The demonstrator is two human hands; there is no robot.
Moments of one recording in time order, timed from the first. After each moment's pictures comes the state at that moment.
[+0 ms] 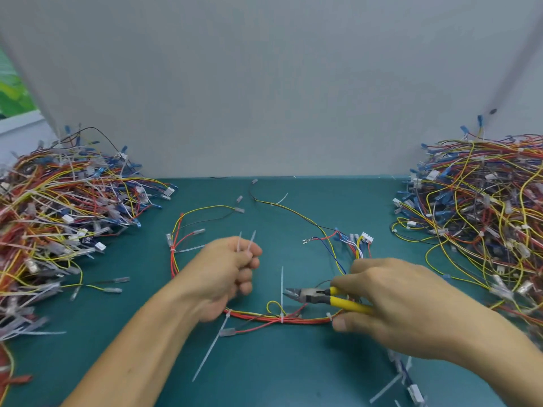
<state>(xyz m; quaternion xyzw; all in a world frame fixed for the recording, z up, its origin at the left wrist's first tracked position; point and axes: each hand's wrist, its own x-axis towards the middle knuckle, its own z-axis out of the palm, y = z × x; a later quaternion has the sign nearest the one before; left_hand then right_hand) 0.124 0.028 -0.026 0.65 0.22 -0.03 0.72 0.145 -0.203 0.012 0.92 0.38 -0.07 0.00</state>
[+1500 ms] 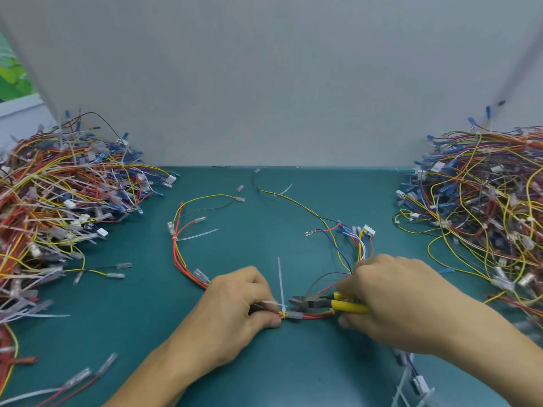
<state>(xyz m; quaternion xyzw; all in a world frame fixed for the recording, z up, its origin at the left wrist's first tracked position) 0.072 0.026 -0.053 0.94 -0.10 0.08 0.32 0.141 -0.193 0.004 0.92 0.37 -0.05 0.07</state>
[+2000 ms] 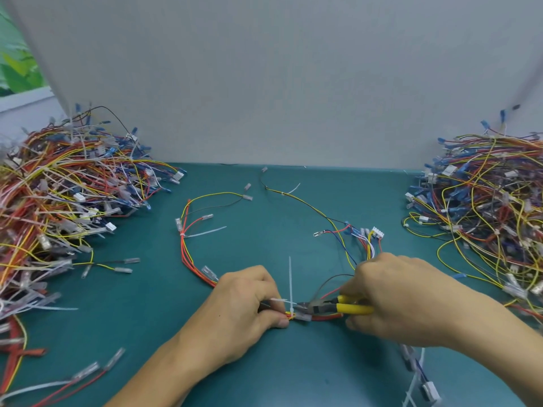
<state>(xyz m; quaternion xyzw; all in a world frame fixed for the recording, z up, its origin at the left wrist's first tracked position) 0.071 0.027 -0.052 0.94 -0.08 0.06 0.34 0.148 -0.186 0.007 0.92 0.38 -0.09 0.09</state>
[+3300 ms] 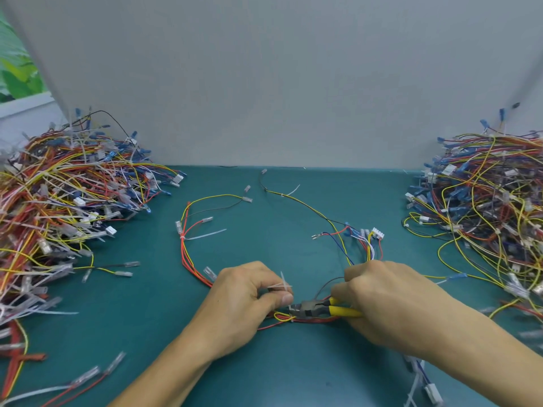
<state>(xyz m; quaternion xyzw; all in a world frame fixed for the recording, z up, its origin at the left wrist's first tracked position) 0.083 0.024 -0.056 0.90 -0.03 0.08 0.42 0.146 -0.183 -0.009 0.89 0.43 -0.04 0.12</state>
